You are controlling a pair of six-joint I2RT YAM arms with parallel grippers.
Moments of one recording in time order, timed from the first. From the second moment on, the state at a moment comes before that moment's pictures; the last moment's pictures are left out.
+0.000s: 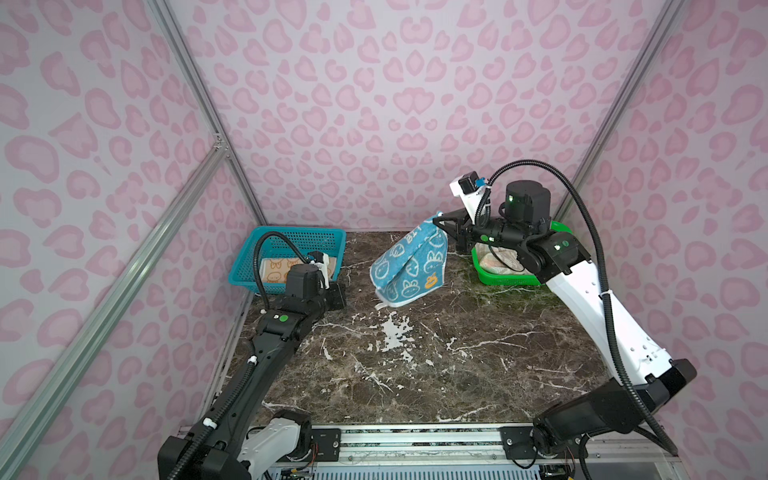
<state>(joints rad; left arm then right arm) -0.24 1.06 0.90 -0.45 0.12 -0.38 0.46 1.46 1.65 -0.50 -0.51 0.02</state>
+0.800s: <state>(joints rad) -0.31 1.18 0.79 -0.51 0.37 -0.41 0.32 1.40 1.05 -0.38 -0.15 0.33</state>
